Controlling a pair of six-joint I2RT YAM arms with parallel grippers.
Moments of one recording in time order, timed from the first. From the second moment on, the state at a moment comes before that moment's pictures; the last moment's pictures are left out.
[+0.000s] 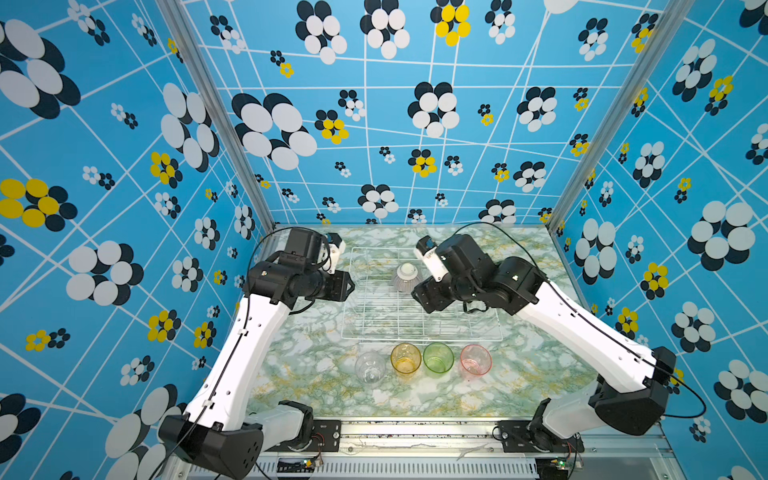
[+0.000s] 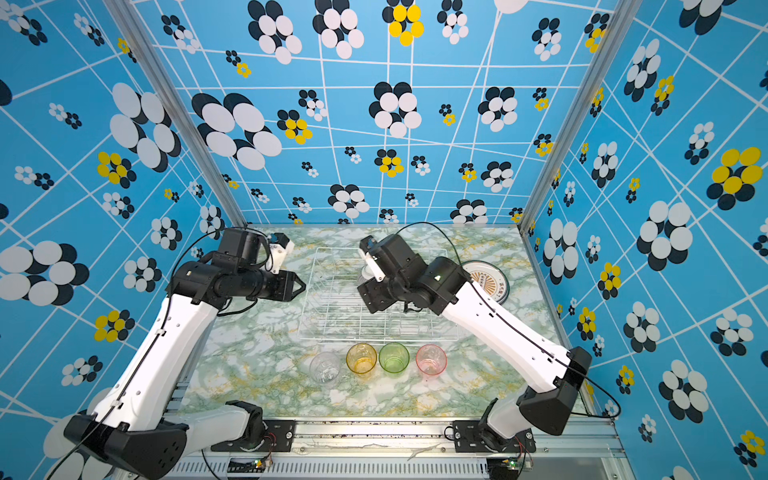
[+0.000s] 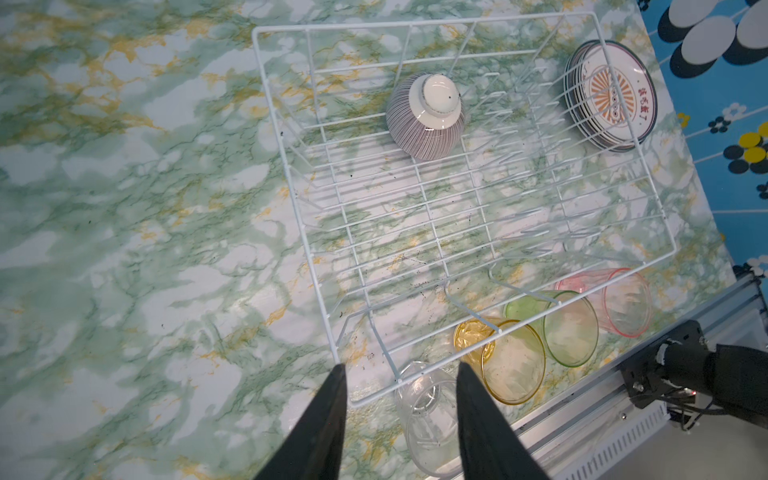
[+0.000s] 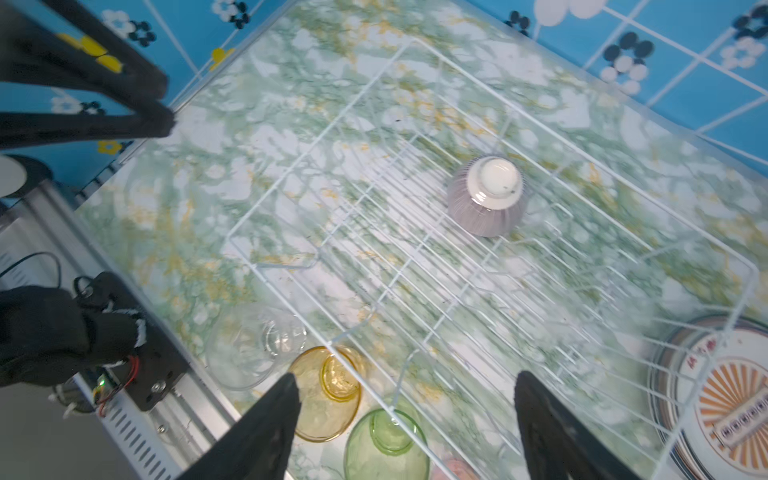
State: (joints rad) left arm -0.31 1.28 1.49 -1.16 0.23 -0.11; right arm 0.84 1.47 1.66 -1.02 0.13 0.18
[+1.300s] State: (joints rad) left arm -0.54 2.35 2.29 -1.16 0.05 -0.11; right arm 0.35 1.36 1.35 -0.85 -0.06 0.26
